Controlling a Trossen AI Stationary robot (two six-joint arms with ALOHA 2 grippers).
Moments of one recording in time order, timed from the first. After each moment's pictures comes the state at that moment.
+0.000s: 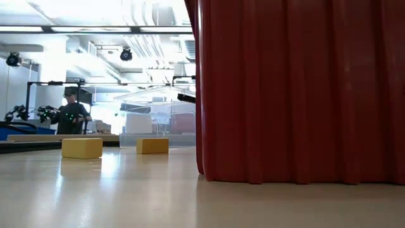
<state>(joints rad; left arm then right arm) -0.27 1.54 1.26 0.08 -0.53 0.56 -0.16 1.04 0.57 0.65 -0.43 0.46</state>
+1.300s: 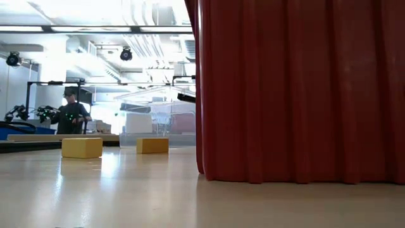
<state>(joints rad) -0.18 1.55 1.26 0.12 -0.32 0.55 -0.10 1.44 0.80 0.92 -0.57 0.57</state>
